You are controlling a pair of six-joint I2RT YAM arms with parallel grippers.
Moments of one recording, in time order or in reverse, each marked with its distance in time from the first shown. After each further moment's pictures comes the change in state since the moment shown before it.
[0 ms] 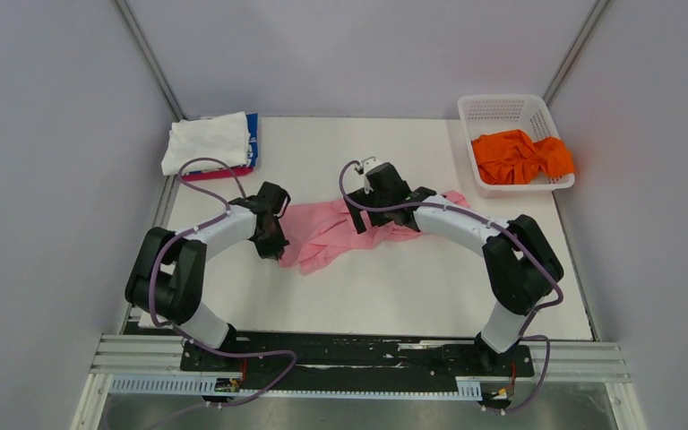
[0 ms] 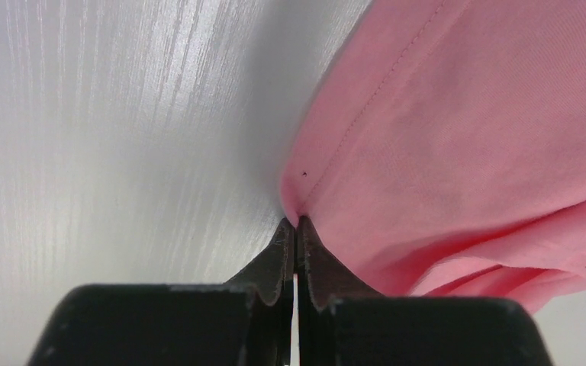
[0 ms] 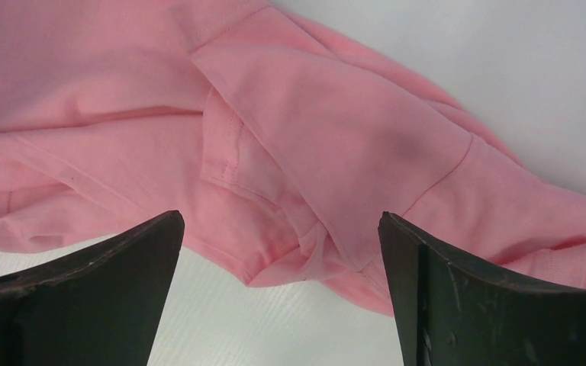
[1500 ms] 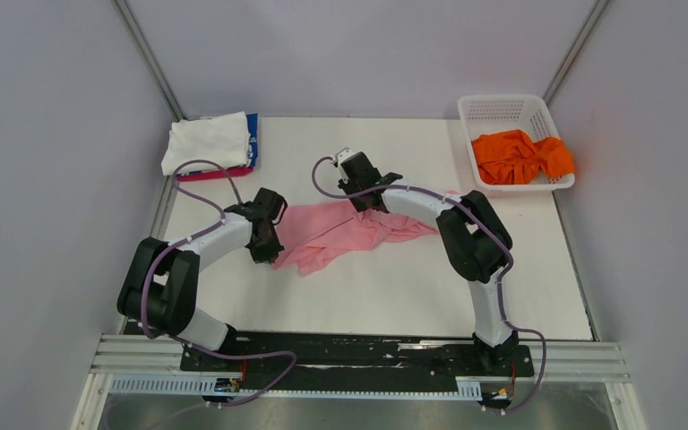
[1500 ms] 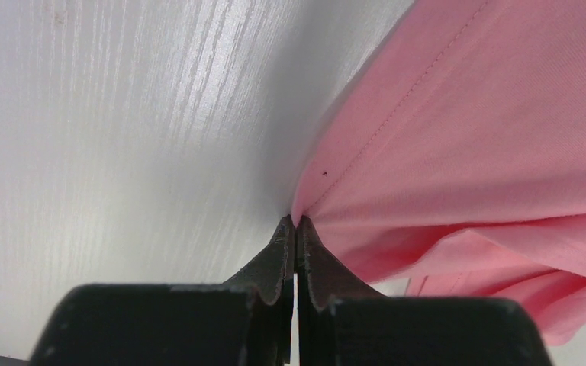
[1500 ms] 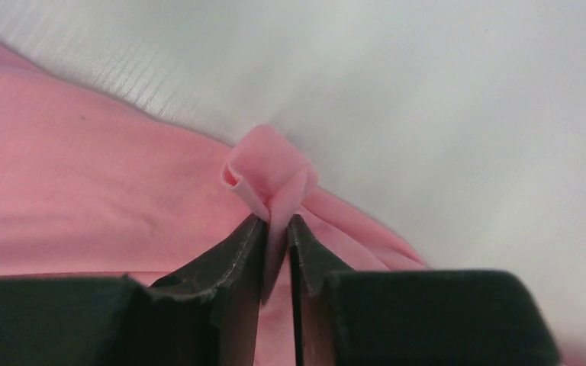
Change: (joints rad) left arm -0.004 -0.077 -0.065 0.000 -0.076 0.018; right arm 0.009 0.345 0.322 -0.009 0.135 -0.200
